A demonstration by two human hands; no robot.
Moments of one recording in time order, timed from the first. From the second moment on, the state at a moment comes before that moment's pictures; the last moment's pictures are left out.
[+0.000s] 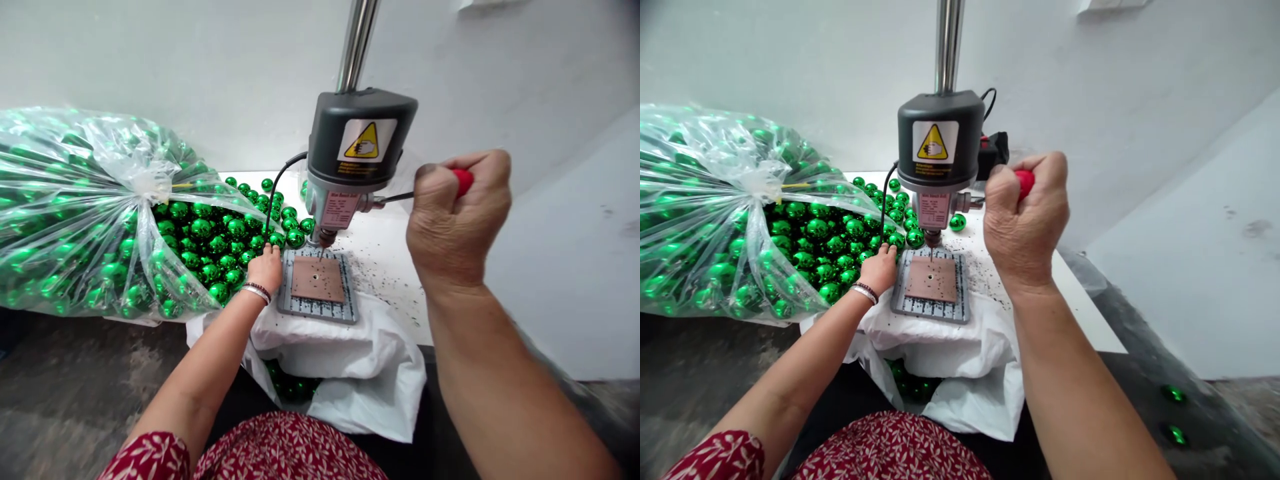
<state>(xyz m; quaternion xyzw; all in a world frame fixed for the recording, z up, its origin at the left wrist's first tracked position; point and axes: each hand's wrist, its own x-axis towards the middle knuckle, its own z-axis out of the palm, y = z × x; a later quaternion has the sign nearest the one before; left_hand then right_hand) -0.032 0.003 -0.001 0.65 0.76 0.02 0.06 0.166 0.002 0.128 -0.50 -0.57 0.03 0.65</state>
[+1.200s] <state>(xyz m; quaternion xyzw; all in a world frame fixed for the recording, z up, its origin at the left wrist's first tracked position) -0.020 -0.051 -0.004 0.28 0.39 0.62 0.62 0.170 0.008 0.120 -0.49 -0.56 0.01 0.67</state>
